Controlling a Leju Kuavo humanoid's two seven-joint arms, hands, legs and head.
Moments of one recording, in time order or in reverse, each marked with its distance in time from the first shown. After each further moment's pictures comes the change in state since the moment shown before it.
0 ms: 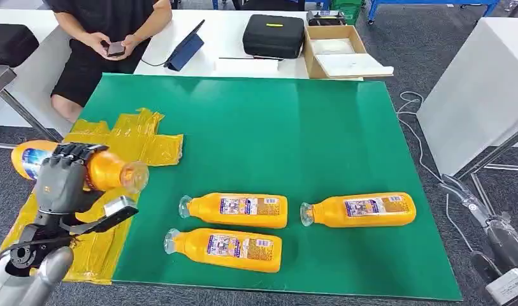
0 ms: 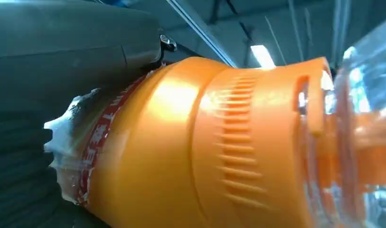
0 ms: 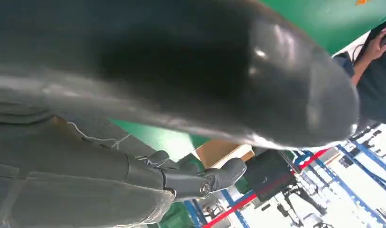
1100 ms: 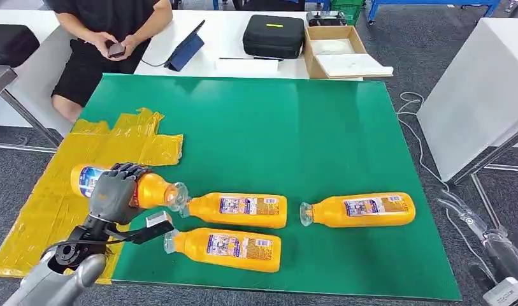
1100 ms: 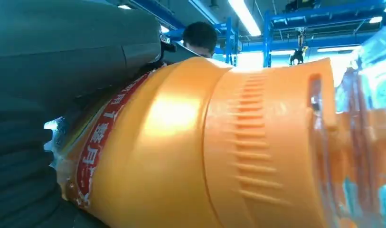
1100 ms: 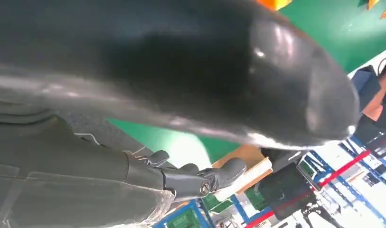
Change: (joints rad) left arm -0.106 -0.013 -0.251 0.170 0.045 -0.055 0.042; right arm 0.138 -0.119 0.025 -0.002 -0.036 -0.136 0.003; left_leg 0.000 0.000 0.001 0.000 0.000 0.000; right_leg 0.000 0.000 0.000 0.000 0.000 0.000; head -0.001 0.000
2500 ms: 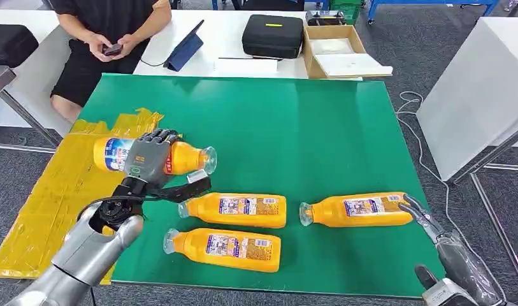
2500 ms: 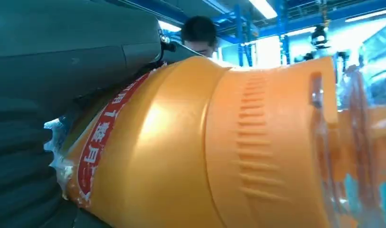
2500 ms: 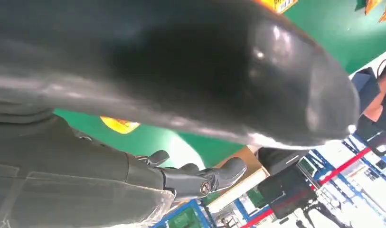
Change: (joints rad) left arm -0.237 -0.203 -0.036 0.107 -0.203 -0.293 0.225; right arm -0.140 0.249 0.180 0.000 0.262 0.068 0.065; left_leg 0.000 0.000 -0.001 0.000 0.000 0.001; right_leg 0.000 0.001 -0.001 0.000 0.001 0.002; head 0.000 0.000
